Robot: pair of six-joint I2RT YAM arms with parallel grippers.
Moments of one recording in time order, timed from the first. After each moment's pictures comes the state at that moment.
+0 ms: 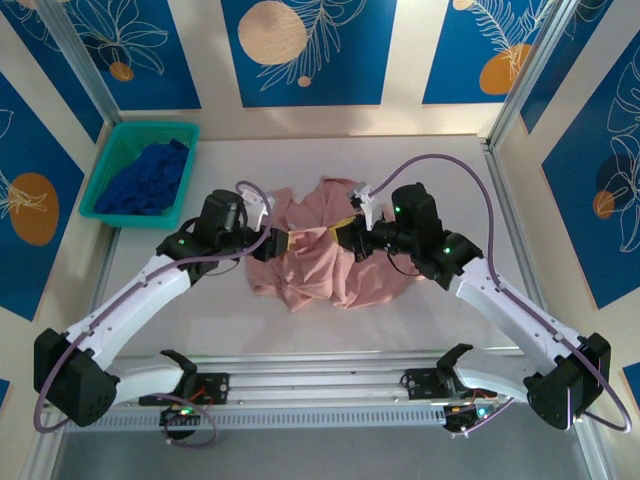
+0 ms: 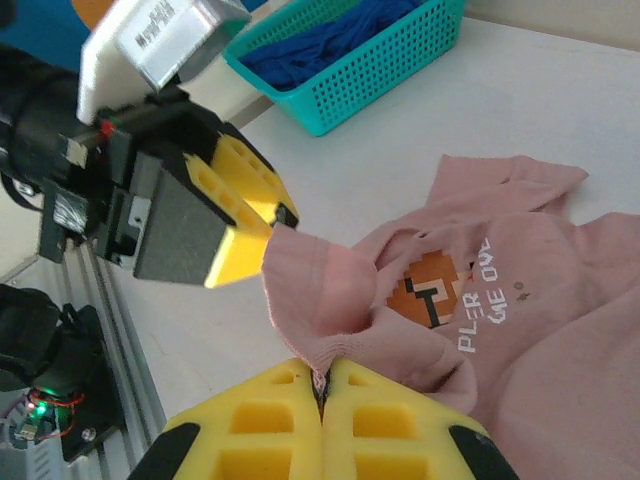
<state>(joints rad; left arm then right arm) -0.55 1.18 0.99 -0.48 0.34 -0.29 0.61 1.10 1.00 -0.35 -0.46 0.14</state>
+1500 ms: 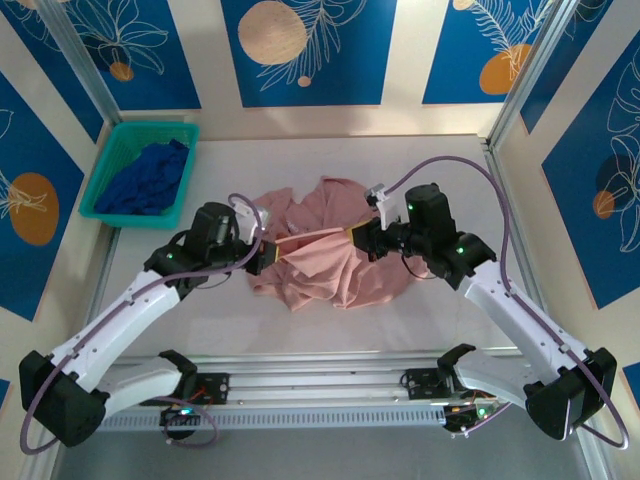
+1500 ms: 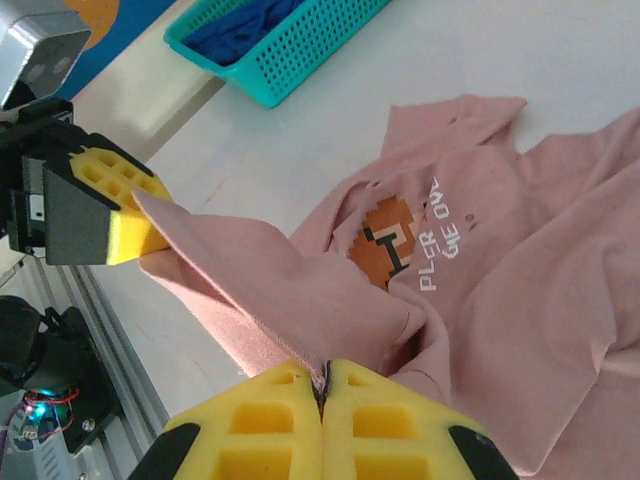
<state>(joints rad) -0.56 1.06 0.92 -0.56 0.33 -0.28 0.52 1.06 1.00 -0.50 -0.45 0.18</state>
